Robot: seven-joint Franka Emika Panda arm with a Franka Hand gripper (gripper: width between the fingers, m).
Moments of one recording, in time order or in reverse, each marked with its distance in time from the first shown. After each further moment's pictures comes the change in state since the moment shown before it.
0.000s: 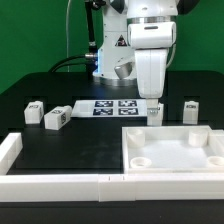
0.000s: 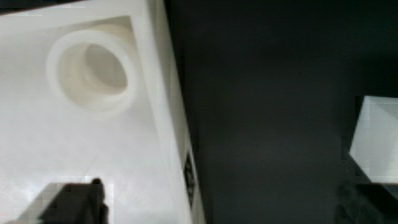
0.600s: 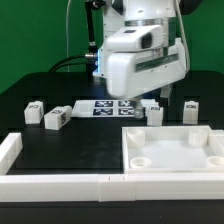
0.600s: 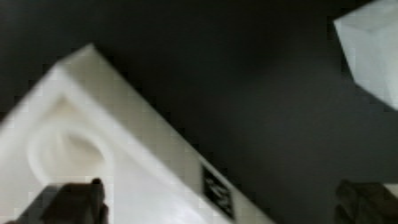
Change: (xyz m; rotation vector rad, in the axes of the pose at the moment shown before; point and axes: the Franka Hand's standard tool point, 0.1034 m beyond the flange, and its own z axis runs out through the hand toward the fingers) arm -0.011 -0.003 0.003 0.002 0.035 0.752
